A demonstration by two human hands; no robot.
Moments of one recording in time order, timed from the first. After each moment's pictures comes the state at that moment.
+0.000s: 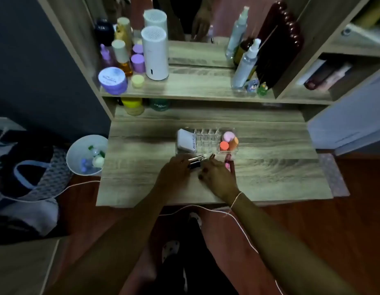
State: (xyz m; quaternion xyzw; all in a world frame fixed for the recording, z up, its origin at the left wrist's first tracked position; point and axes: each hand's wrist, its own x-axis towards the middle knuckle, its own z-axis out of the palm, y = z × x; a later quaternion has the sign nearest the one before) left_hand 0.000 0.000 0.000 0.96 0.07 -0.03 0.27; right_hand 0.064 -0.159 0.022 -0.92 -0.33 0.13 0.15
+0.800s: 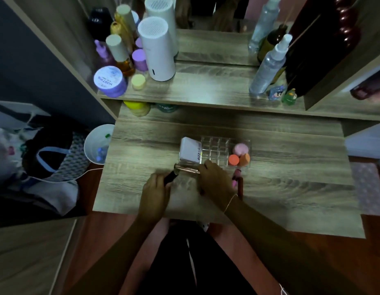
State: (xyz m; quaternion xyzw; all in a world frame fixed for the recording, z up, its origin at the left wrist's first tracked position) left_hand -0.029 0.007 -0.019 0.92 0.29 0.04 0.26; right_hand 0.119 -0.125 -0.003 -0.88 -0.45 0.15 0.11
